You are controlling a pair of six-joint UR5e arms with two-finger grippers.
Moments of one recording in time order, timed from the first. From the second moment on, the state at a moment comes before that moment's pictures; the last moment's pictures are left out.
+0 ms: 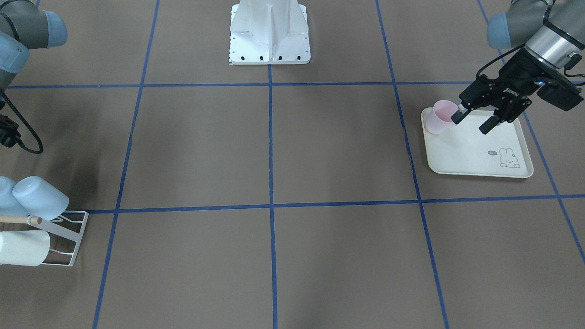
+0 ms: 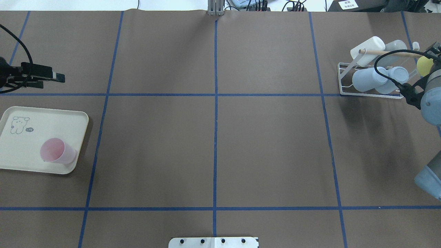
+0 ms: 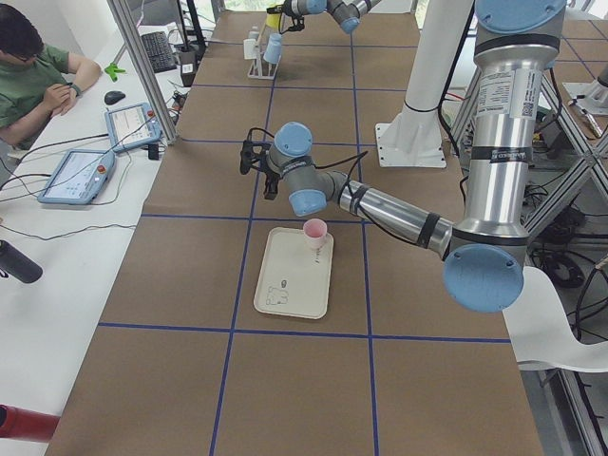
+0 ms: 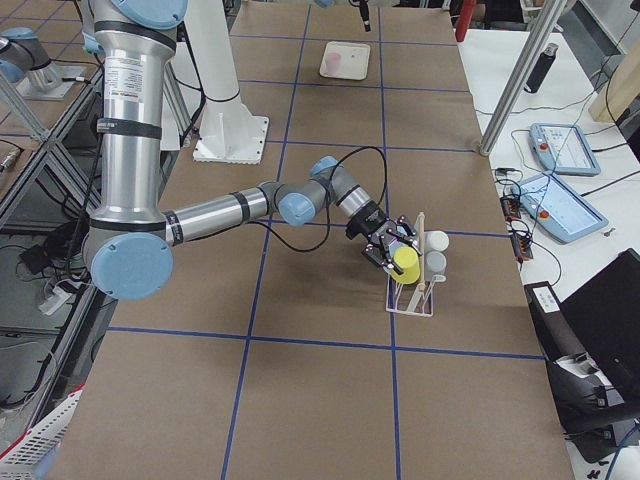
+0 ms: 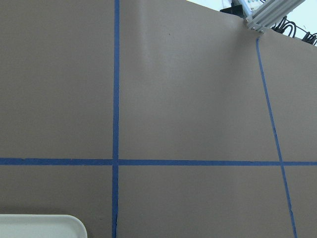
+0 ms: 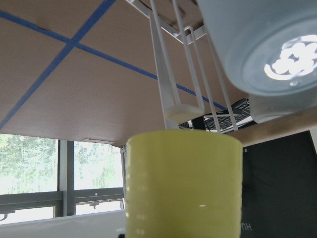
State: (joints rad) left arm -1.08 -1.61 -1.87 -2.41 -2.26 -1.14; right arm 0.85 -1.65 1.87 -1.27 0.91 -1.37
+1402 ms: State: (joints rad) left arm -1.07 -1.61 -1.87 -2.41 -2.26 -1.14; right arm 0.80 -1.65 1.83 -1.27 0.91 -1.34
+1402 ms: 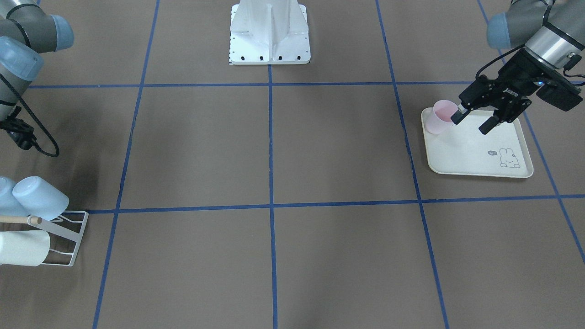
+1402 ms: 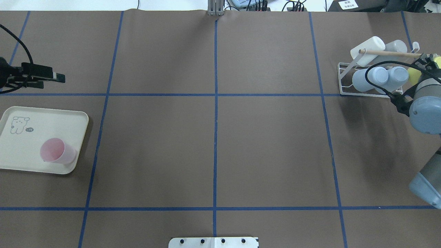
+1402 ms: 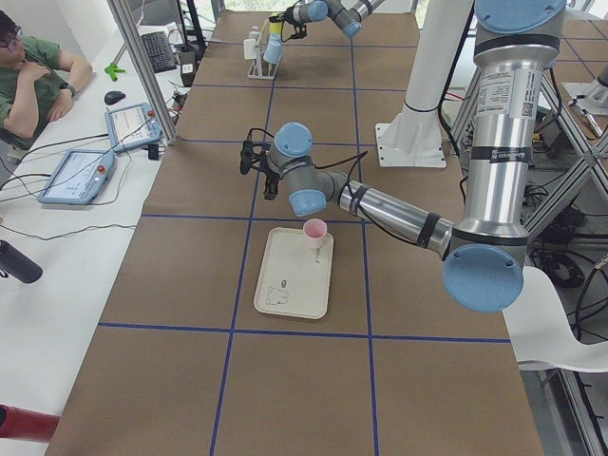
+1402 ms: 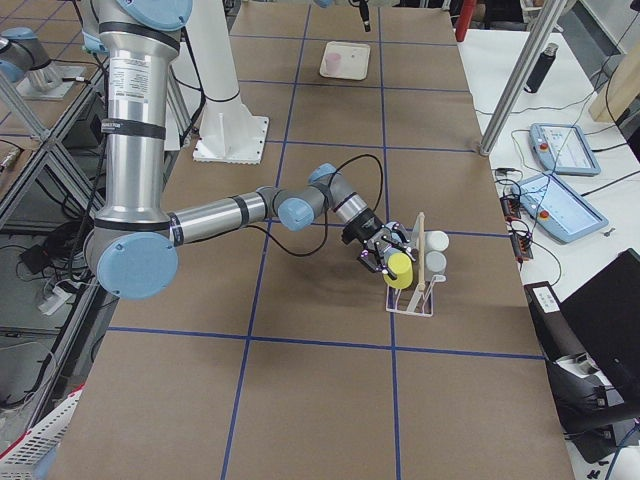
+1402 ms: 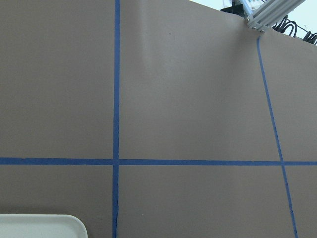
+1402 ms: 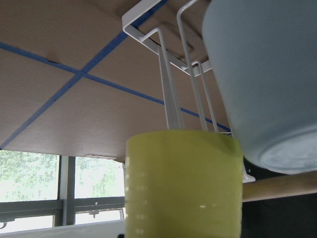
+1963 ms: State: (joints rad) left arm -1.07 -1.61 -1.87 -2.41 -2.25 -1.14; right arm 0.79 -1.65 1.84 -1.27 0.91 -1.34
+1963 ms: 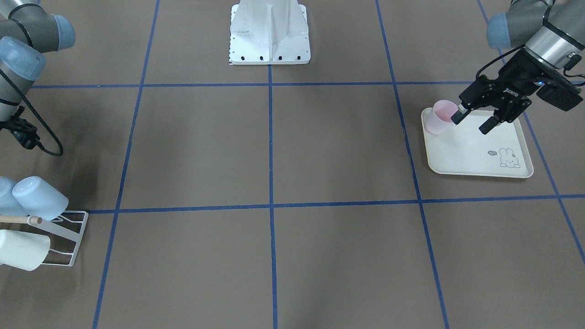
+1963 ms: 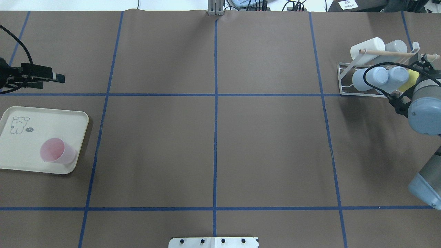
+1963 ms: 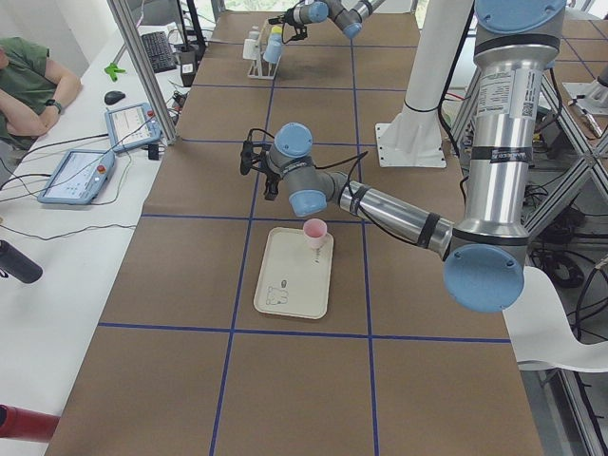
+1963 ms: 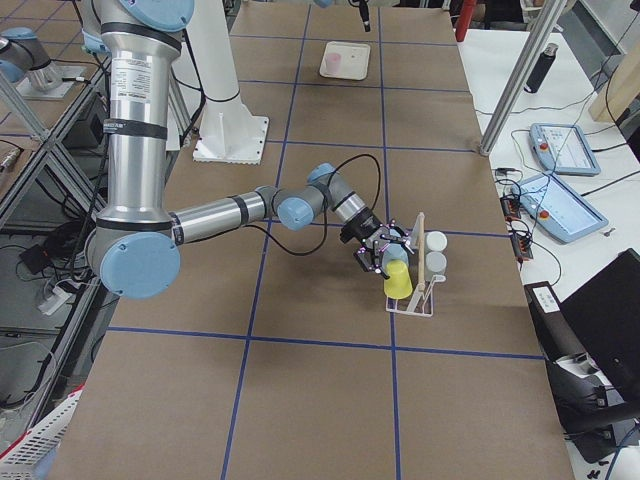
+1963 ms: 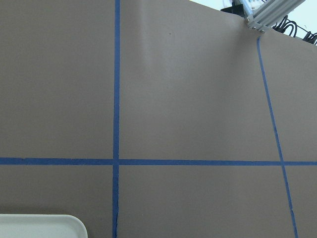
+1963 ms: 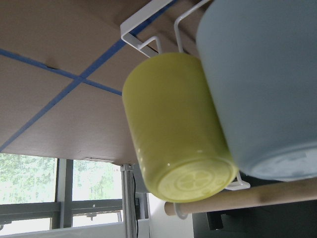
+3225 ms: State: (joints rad) left arm -1.07 -1.59 -1.87 -2.41 -2.24 -1.14; right arm 0.80 -1.62 2.04 -1.23 1.43 -0.62
